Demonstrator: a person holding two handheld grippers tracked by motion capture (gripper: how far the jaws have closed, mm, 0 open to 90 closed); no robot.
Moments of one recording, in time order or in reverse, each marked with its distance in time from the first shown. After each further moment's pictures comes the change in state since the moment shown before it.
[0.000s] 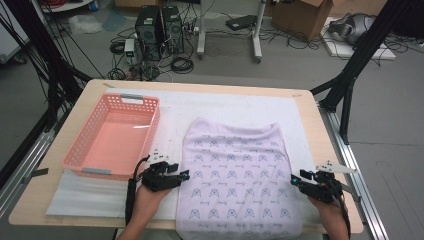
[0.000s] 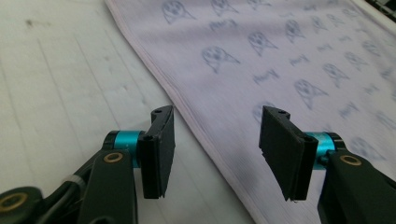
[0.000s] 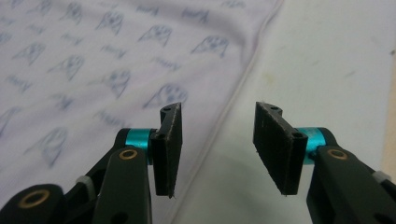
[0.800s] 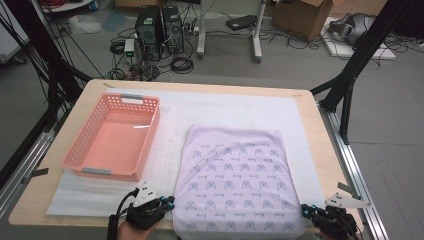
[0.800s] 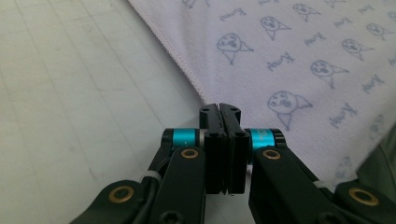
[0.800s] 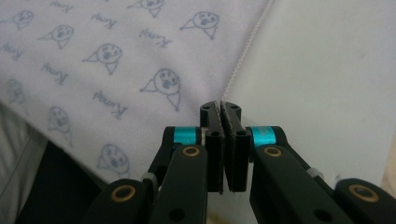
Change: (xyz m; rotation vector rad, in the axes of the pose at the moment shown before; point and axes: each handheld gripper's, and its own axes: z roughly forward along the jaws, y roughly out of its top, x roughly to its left) left arm -0.038 -0.056 -0.059 0.030 0.045 0.115; right arm 0.032 -0.054 -0.055 0.100 0.045 -0.030
